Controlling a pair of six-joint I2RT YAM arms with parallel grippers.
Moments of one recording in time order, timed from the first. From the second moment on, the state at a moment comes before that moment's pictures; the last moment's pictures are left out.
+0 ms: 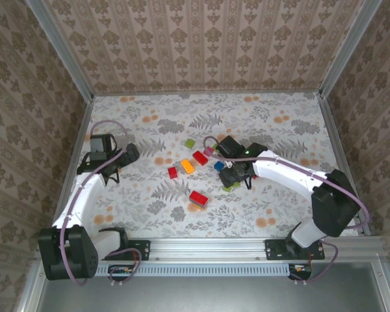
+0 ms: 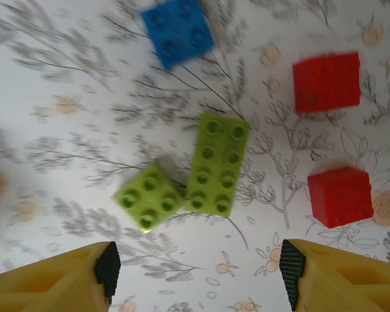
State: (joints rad) left arm -0.02 1.11 0.75 -0.48 0.05 -0.40; right arm 0.68 1.55 1.10 -0.86 0.17 0.21
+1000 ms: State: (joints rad) left arm -0.02 1.12 0.75 -0.48 0.05 -0.40; right arm 0.60 1.61 1.02 -0.72 -0.01 0.19
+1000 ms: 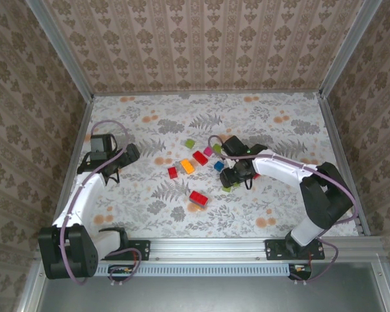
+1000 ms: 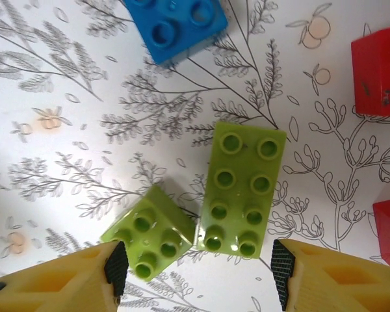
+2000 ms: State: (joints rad) left arm -0.02 1.13 0.75 -0.48 0.05 -0.39; right arm 0.72 1.73 1.08 -0.75 0.02 0.13
